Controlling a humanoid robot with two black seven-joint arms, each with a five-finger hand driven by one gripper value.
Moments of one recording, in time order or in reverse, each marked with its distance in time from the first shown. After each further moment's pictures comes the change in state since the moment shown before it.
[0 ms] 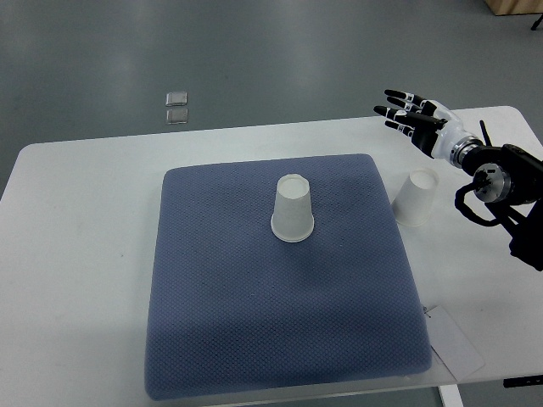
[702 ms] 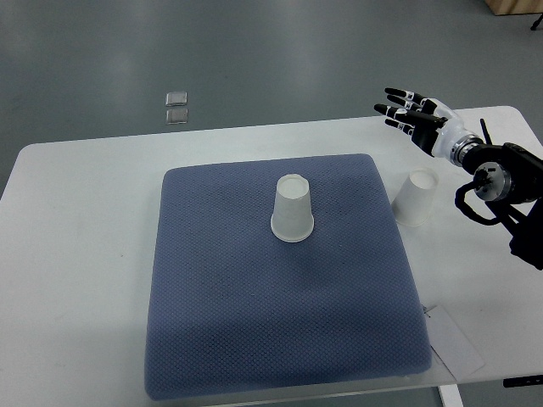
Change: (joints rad) left arm 0.000 0.000 0.000 0.010 0.000 0.000 0.000; right arm 0.004 0.000 0.001 0.002 0.001 0.004 0.004
